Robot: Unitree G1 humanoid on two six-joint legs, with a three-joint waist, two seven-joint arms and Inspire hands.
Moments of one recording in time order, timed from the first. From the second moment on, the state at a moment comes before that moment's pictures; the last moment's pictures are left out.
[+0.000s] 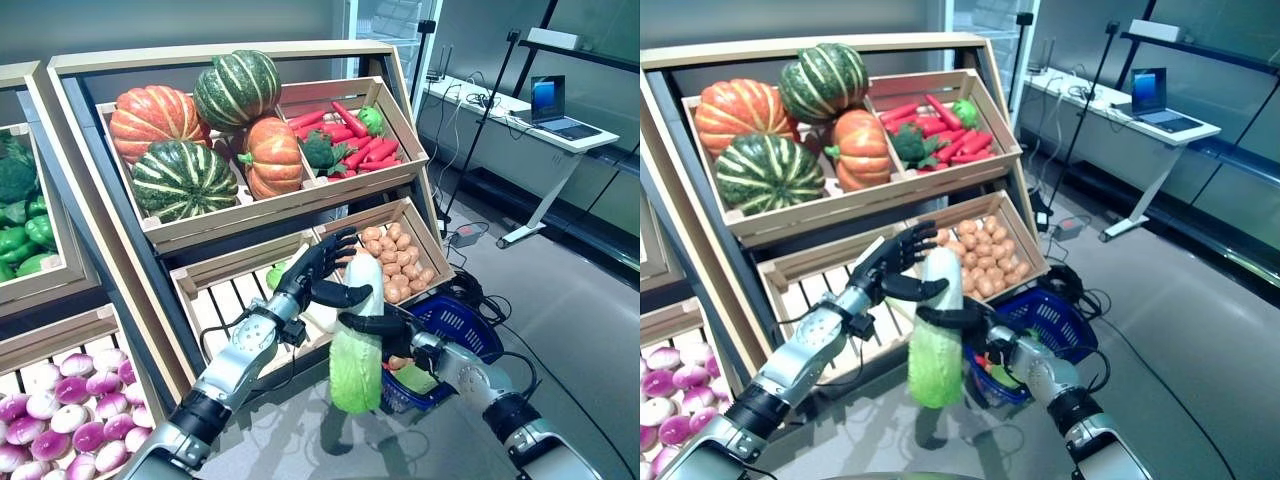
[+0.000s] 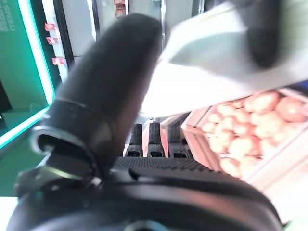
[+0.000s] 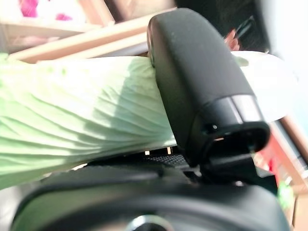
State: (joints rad) left arm -0.29 0.45 -0.40 0.12 -0.45 -0.04 -0.02; right arm -0.32 -0.36 0.40 0.64 0.86 0.24 0.33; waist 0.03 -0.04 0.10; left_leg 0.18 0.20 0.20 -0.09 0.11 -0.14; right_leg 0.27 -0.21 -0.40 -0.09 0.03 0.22
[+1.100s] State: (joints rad) left arm -0.64 0.71 -0.46 0.71 0.04 -0.17 0.38; right arm -0.72 -0.63 0.09 1.10 0.96 0.05 -0.09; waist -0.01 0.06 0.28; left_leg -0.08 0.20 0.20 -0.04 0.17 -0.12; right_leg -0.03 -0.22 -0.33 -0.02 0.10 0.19
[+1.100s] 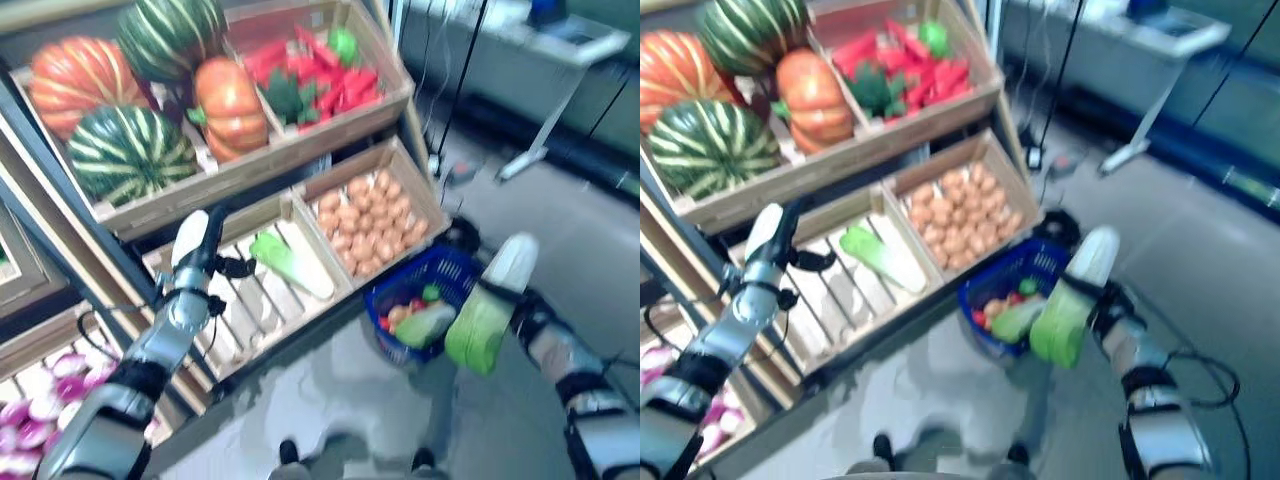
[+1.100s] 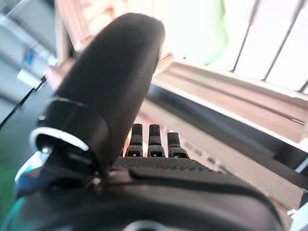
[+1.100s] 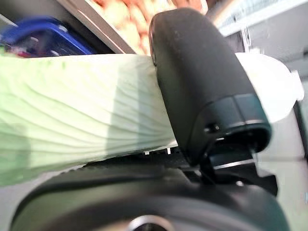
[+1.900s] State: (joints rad) left arm -0.96 0.81 -0.70 0.76 0.25 -0.18 0.61; right arm -1.13 -0.69 0.21 1.22 1.15 -0.08 -0.18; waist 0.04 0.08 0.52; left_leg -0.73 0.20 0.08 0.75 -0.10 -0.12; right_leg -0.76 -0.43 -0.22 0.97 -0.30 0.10
